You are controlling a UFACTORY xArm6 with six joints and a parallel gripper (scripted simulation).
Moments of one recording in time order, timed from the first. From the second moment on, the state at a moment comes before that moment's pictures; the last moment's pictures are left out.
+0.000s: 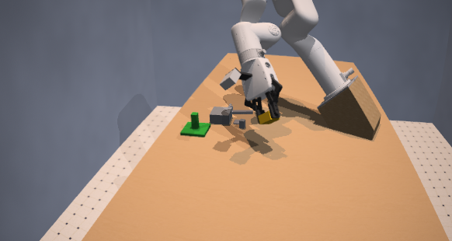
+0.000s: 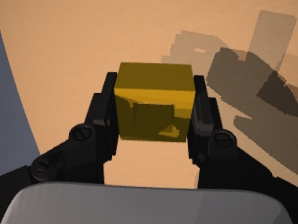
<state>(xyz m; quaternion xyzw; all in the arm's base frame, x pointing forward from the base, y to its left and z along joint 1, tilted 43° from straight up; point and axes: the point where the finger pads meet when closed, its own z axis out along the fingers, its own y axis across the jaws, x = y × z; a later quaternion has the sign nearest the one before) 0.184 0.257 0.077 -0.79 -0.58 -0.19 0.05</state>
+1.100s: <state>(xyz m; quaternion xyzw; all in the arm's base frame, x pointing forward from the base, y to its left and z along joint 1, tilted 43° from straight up) 0.195 0.279 0.091 -0.91 -0.34 -0.20 0.14</state>
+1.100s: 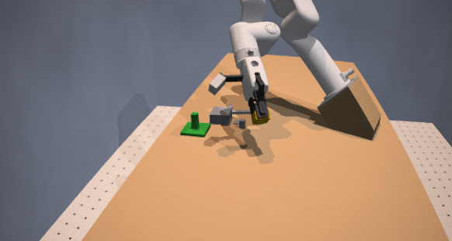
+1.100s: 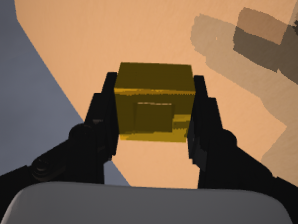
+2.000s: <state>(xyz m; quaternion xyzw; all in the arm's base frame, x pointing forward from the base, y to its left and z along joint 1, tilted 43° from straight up) 0.210 0.287 0.100 -0.95 -0.12 -0.19 0.21</state>
